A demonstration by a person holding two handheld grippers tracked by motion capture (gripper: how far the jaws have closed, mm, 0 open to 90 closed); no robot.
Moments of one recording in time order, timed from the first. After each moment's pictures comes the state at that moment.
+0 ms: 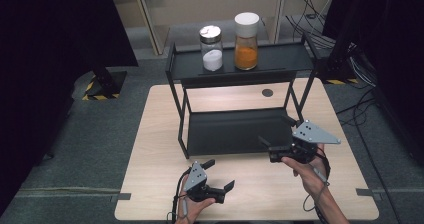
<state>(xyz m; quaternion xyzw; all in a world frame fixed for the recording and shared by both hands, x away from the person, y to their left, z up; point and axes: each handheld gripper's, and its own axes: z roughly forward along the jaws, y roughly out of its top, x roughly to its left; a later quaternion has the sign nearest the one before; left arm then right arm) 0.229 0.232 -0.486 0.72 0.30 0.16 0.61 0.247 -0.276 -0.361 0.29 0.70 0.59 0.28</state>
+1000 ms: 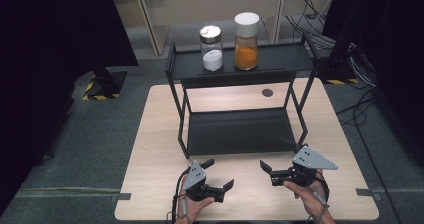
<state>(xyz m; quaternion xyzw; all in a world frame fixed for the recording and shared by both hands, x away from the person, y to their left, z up) 0.230 0.233 -0.487 0.71 0.31 0.15 0.61 0.221 -0.288 -0.420 0.29 0.71 0.59 0.25</state>
